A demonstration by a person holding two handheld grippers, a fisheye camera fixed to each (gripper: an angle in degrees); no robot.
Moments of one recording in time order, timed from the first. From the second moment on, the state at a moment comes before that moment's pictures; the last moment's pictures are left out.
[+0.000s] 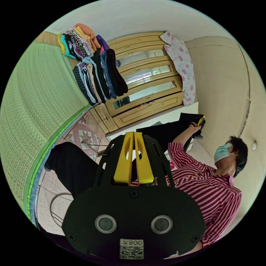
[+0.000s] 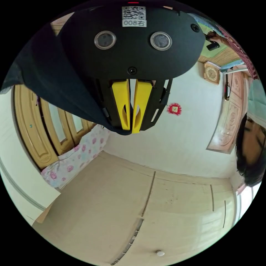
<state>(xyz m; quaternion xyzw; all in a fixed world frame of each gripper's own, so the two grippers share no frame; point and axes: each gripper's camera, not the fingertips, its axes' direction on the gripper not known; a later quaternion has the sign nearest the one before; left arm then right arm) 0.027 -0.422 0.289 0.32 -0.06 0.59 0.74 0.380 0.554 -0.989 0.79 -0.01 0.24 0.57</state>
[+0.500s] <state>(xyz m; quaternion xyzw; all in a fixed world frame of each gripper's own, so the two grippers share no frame) -0.060 -0.379 0.264 0.38 -0.11 0.67 0.63 0.433 0.338 -0.684 0.72 -0.46 0.13 0.50</state>
